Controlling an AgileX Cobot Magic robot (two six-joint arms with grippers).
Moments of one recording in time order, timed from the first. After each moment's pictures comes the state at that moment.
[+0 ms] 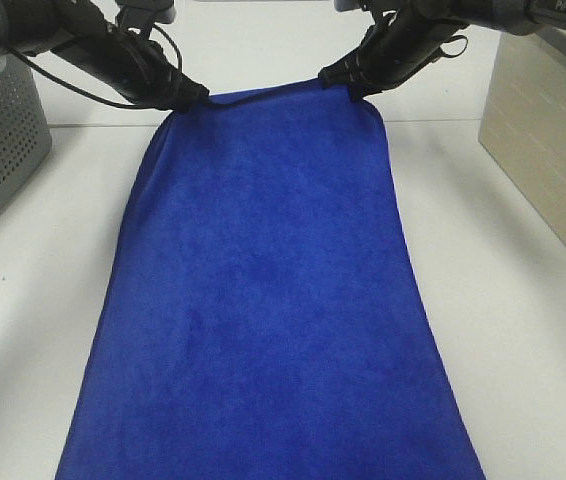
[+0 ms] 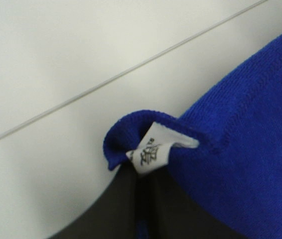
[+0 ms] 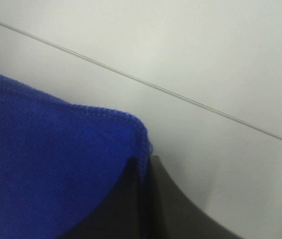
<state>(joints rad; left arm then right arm) -0.21 2.45 -2.07 -0.44 0.52 0.52 0.24 2.44 -2.13 0.20 0.57 -0.28</state>
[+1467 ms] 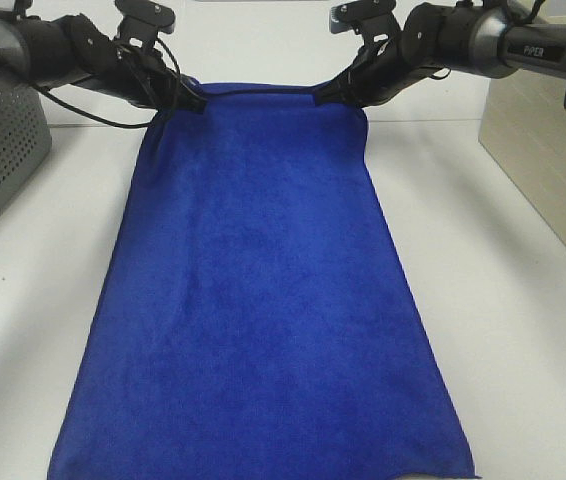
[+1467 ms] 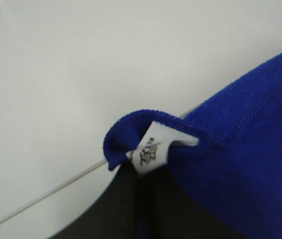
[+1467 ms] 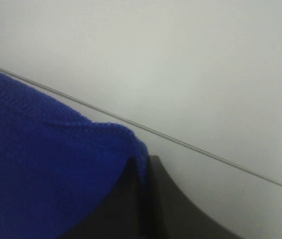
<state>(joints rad) -0.21 2.53 -2.07 -0.41 0.22 0.62 0.24 2.55 -2.13 0.20 0.32 -0.31</state>
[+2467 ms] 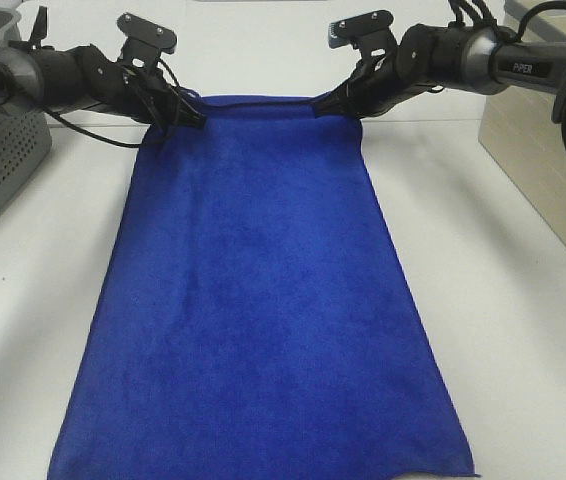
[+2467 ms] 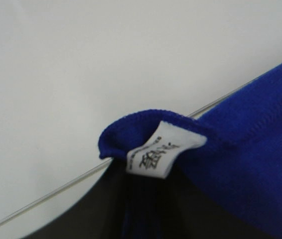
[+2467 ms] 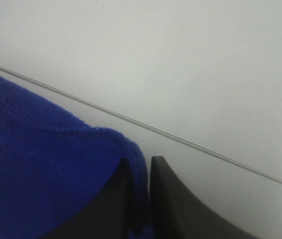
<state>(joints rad) -0.21 2.59 -2.07 -0.40 0.12 0.62 0.24 2.59 -2.13 0.20 0.26 -0.31</state>
